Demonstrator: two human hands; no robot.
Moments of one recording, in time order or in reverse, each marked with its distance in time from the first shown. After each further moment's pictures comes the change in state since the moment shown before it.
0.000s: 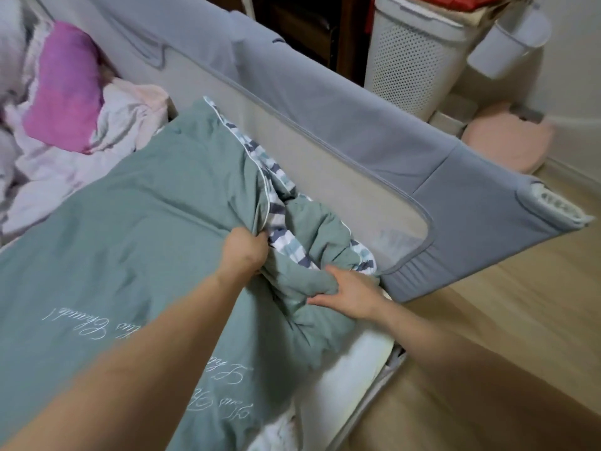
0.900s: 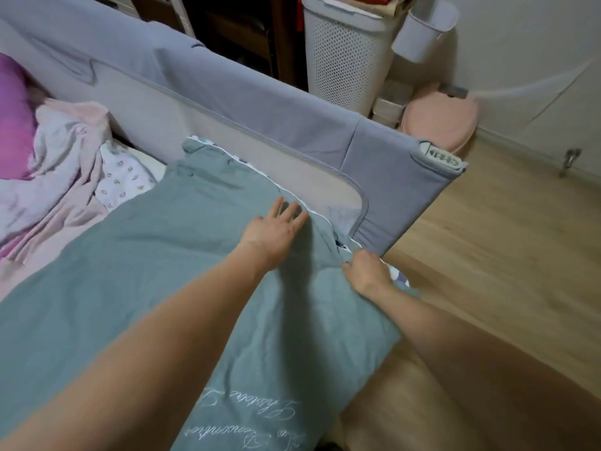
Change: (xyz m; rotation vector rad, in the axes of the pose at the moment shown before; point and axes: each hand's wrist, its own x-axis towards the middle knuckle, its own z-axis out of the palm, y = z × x) left_hand -0.056 0.053 0.056 1.175 -0.276 0.904; right_hand -0.062 0.043 -0.012 -0.010 0.368 0.522
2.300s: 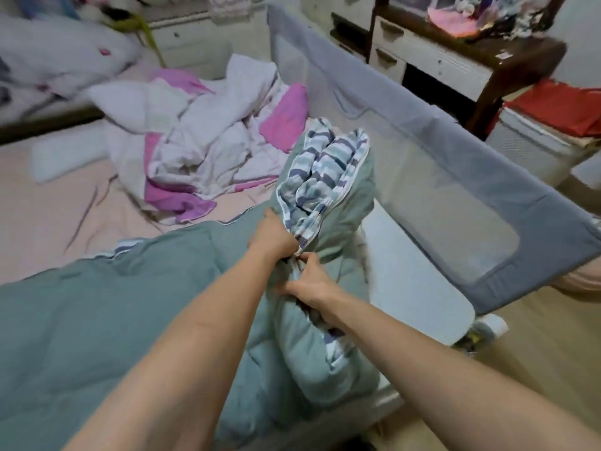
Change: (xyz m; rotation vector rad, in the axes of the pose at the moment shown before) left_hand -0.404 -0.105 0.033 -1.022 0.419 -1.002; right_hand -0.365 -0.253 0.041 0.530 -0.604 -0.483
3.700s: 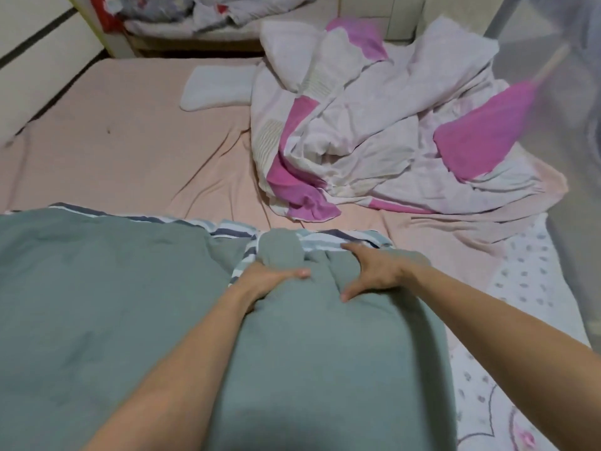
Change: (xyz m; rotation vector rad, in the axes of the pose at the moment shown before) left_hand 0.150 -0.277 -0.102 -0.685 0.046 -0.546; right_hand 0.352 -0.118 0.141 -1.143 -0.665 -0.319
